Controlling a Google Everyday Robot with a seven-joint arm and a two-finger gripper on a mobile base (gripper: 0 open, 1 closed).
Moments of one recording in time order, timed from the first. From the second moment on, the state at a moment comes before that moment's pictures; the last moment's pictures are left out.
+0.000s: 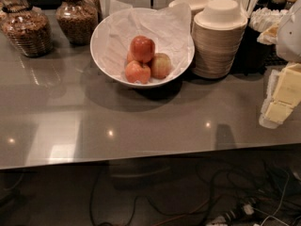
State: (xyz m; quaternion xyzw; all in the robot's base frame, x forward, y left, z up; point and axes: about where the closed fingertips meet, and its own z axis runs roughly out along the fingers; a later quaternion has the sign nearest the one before) arm 0.438 -0.217 0.976 -0.60 0.78 -0.03 0.16
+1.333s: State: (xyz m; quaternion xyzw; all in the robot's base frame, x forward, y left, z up) arm 0.498 -0.179 0.968 -0.57 0.75 0.02 0.32
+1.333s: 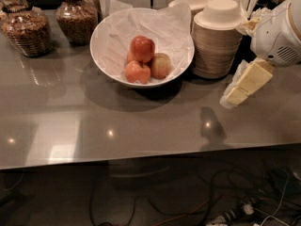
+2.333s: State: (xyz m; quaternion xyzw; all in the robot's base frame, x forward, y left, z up) arm 0.577 -0.056 1.000 -0.58 0.67 0.10 0.45
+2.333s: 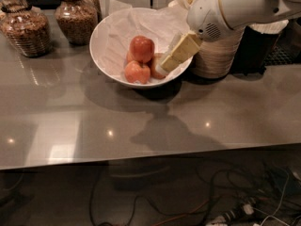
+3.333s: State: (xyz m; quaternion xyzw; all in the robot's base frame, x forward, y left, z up) arm 0.653 -0.013 0.978 -0.57 0.67 0.15 0.45
